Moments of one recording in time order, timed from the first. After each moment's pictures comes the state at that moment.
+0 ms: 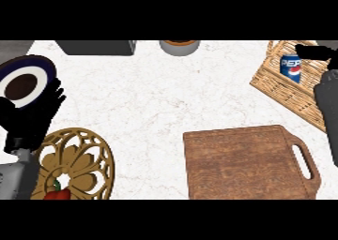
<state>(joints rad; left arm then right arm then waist) -0.20 0.26 0.17 -1.43 0.05 -0.08 0.25 -0.79 -0.40 -0.22 -0.93 0.91 -0.64 0.64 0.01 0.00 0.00</state>
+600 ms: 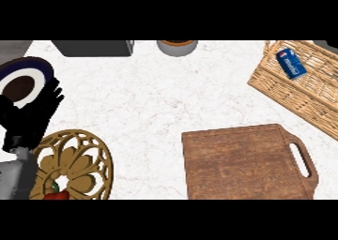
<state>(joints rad) -0.21 0.26 0.19 -1.41 0.06 -0.08 0.25 -0.78 -0.43 -0.37 -0.99 0.71 -0.78 0.48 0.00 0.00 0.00</state>
